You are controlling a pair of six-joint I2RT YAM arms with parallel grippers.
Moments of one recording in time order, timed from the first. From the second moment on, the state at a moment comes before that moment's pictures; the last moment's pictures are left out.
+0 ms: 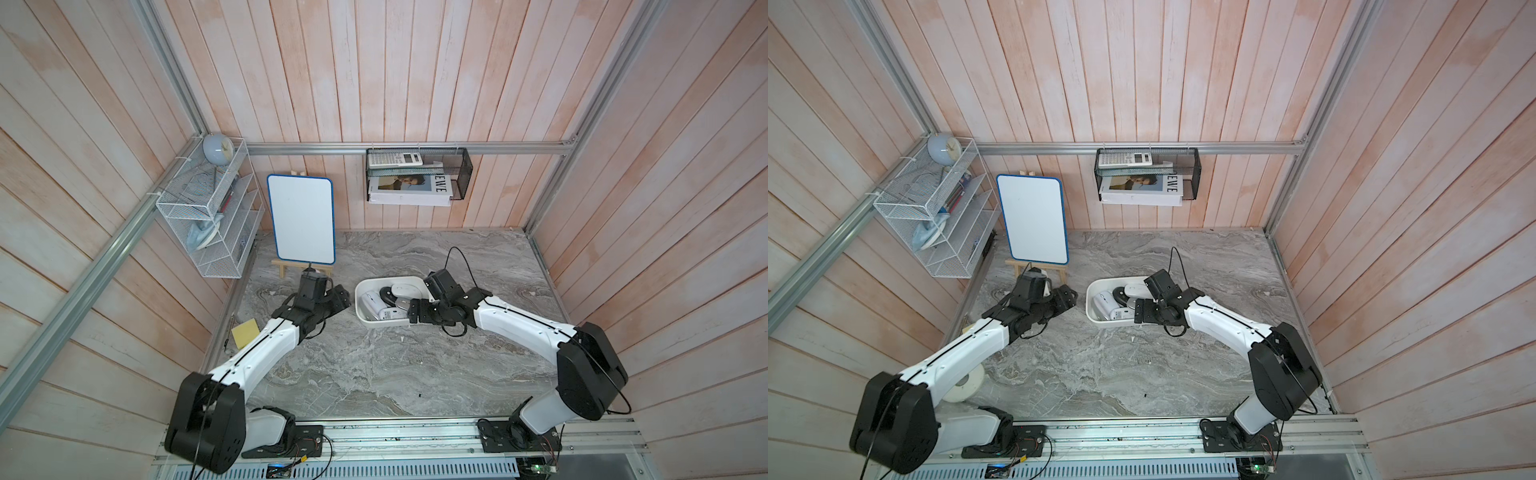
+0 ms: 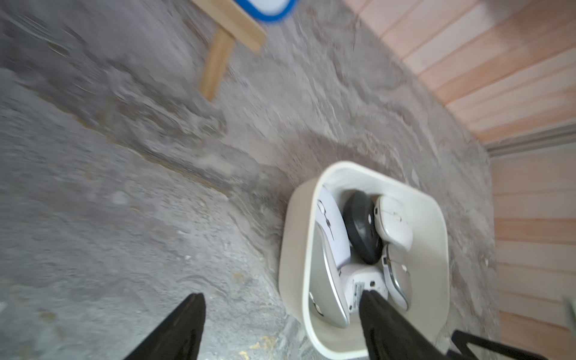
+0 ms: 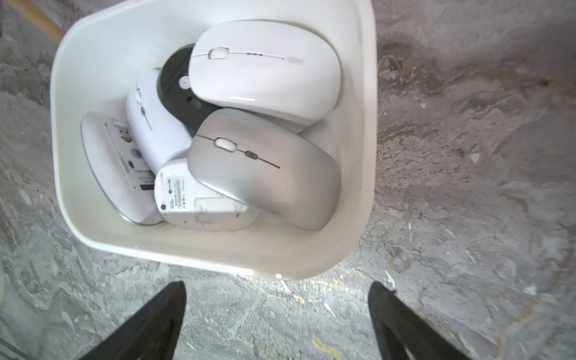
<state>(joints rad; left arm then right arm) -0.28 1.21 0.76 -0.28 0.04 -0.73 0.71 1.56 1.11 -0.57 0.00 0.62</state>
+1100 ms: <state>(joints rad) -0.23 0.78 0.36 -0.10 0.00 -0.73 0.85 2.18 1.92 -0.93 -0.08 0.43</state>
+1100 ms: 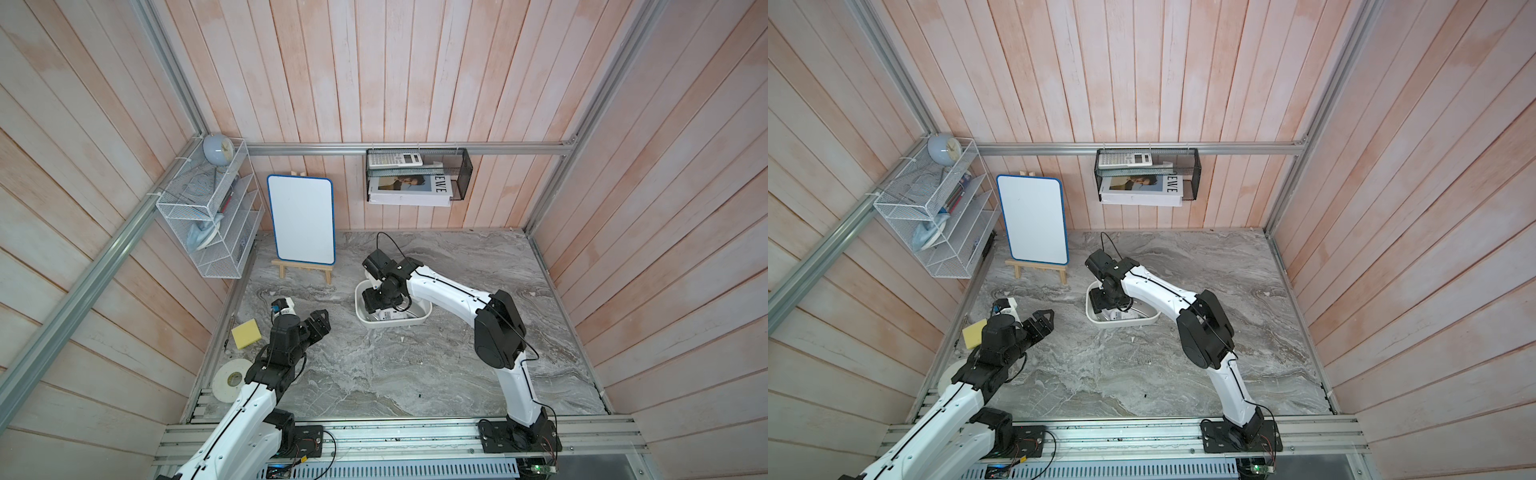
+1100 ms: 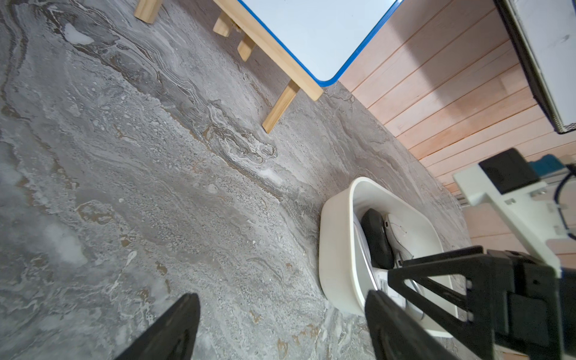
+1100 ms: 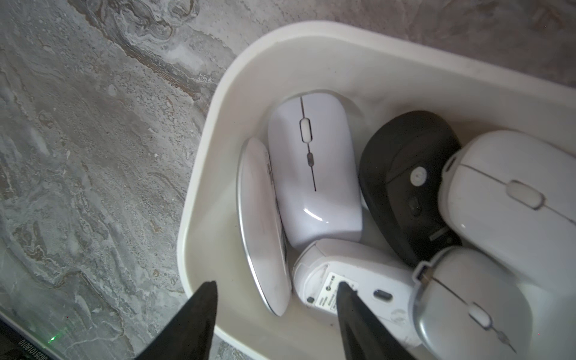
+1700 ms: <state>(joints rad) -0.22 0.81 0.35 -0.06 0.00 -0.72 0.86 2.38 2.11 -1.02 -0.12 0.40</state>
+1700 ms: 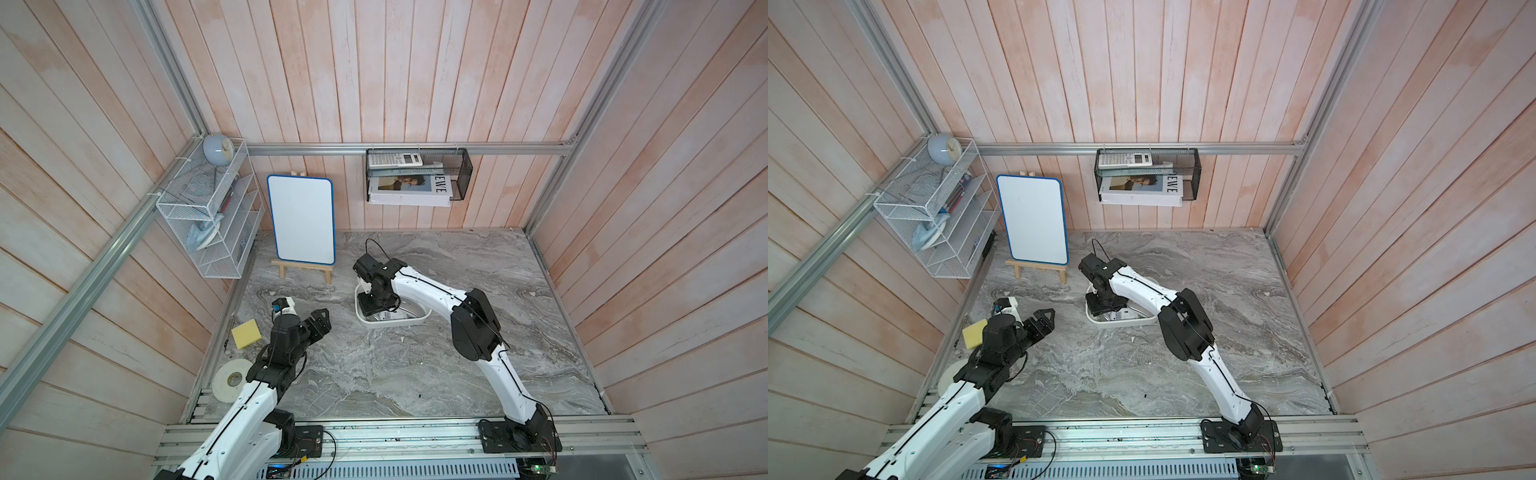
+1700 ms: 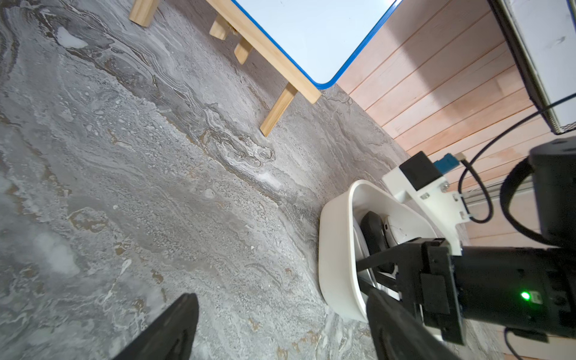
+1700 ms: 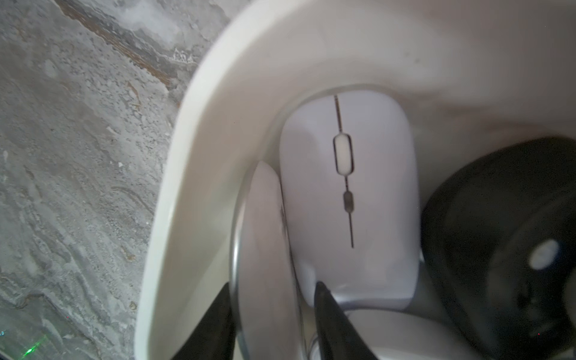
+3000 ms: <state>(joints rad) -0.22 0.41 0.40 -0.34 -0.05 -0.74 0.86 1.99 1.61 -0.56 -0.24 0.69</state>
